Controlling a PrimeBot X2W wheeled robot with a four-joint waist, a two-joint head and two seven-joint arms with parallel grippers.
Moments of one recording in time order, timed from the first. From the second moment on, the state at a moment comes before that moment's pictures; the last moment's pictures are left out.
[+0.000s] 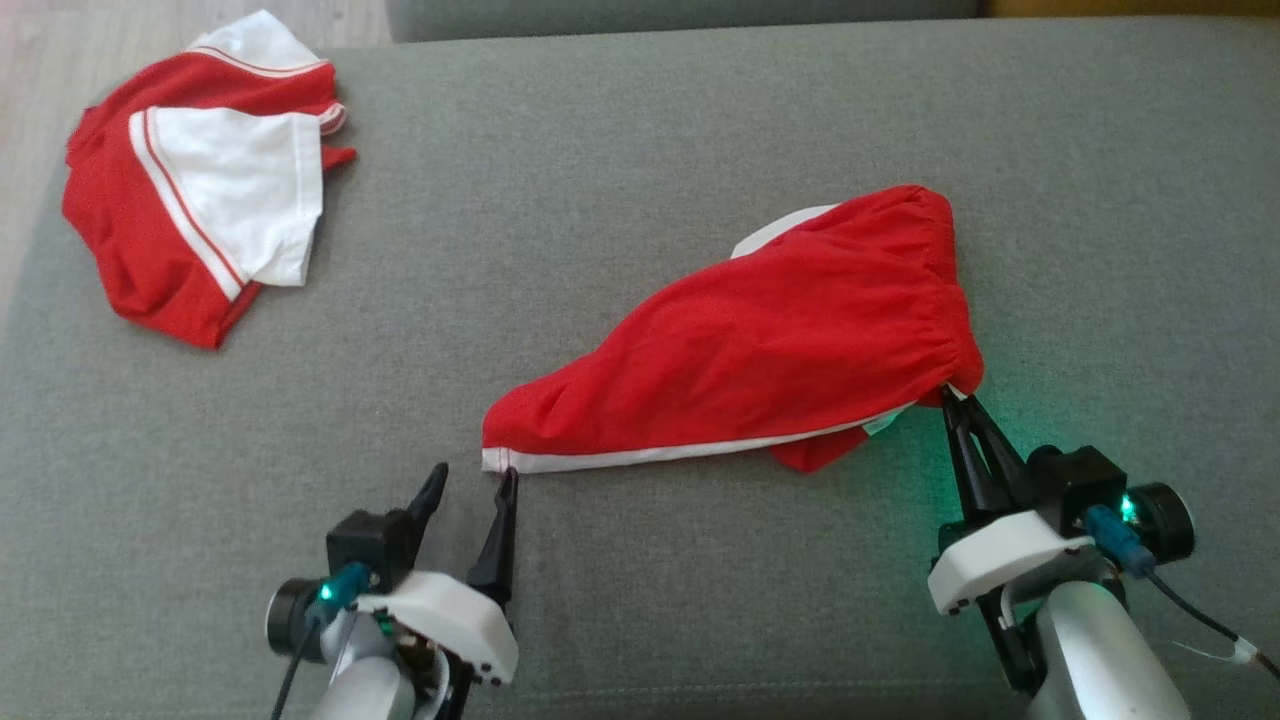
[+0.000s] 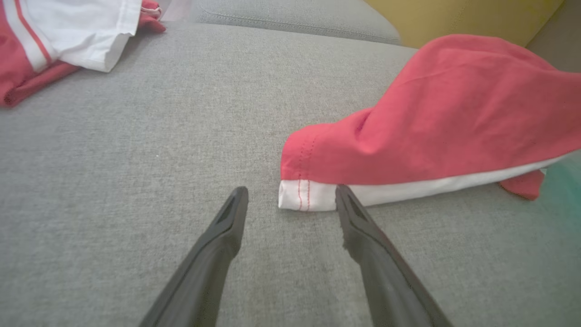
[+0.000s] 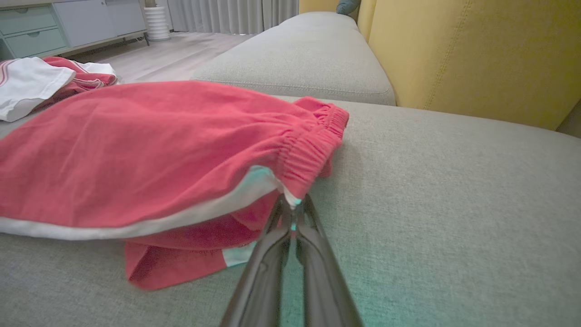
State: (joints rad) left arm -0.11 0.05 -0.34 0.46 -0.25 0.00 -0.25; right arm -0.19 -0.05 0.06 0.50 -0.05 0.12 -0.25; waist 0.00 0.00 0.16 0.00
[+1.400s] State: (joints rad) left arm -0.27 0.05 -0.37 0.50 -0.27 0.00 -0.26; right arm -0.22 -0.05 0.09 0.42 -0.03 0.12 -0.25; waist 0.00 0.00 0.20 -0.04
